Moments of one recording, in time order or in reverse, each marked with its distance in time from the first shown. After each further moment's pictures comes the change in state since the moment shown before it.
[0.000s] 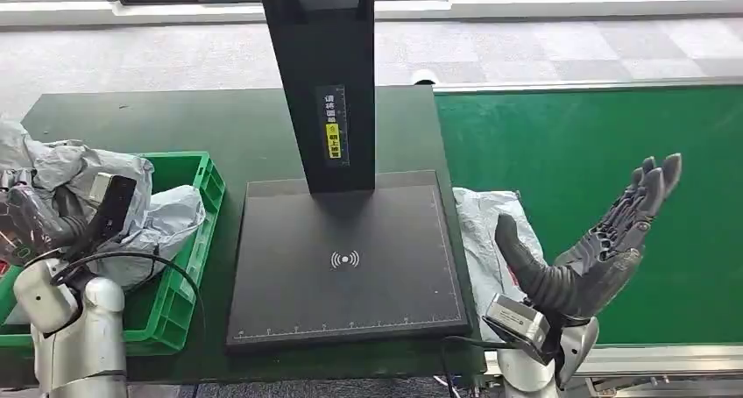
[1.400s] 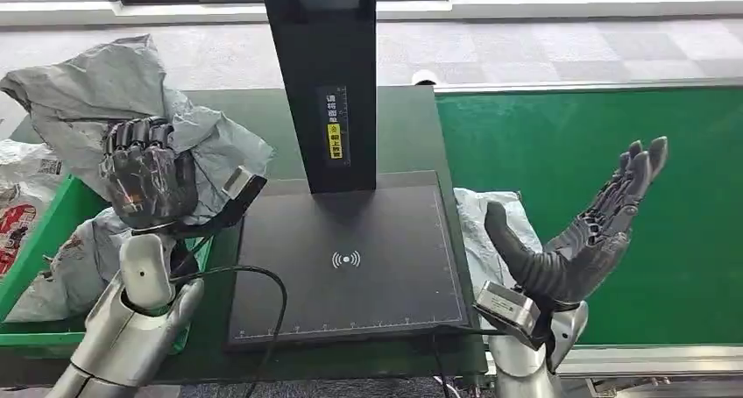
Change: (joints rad) left arm -0.040 0.226 -0.859 -0.159 -0.081 0.006 0.531; right arm -0.056 0.001 0.020 0.044 -0.005 0.000 0.000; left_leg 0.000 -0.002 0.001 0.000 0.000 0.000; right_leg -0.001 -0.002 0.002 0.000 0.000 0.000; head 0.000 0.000
